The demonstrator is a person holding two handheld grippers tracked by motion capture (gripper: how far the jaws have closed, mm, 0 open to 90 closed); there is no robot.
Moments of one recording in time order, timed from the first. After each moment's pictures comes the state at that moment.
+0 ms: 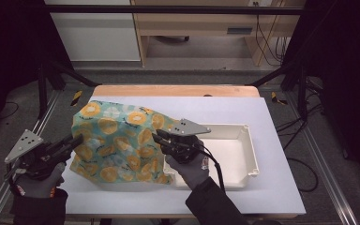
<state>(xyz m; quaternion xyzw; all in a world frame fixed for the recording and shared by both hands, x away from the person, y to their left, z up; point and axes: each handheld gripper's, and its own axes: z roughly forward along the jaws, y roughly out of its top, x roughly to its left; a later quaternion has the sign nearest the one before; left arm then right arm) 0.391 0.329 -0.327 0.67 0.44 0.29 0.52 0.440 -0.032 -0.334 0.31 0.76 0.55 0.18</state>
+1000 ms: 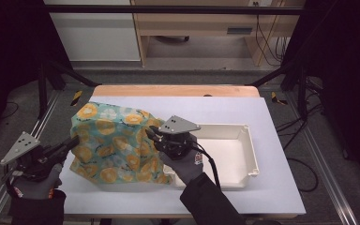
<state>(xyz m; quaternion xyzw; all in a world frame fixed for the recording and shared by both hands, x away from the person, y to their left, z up) 0.388 0.334 -0.330 0.67 0.45 0.28 0.53 0.448 -0.016 -0.329 0.27 0.77 0.54 0.21</state>
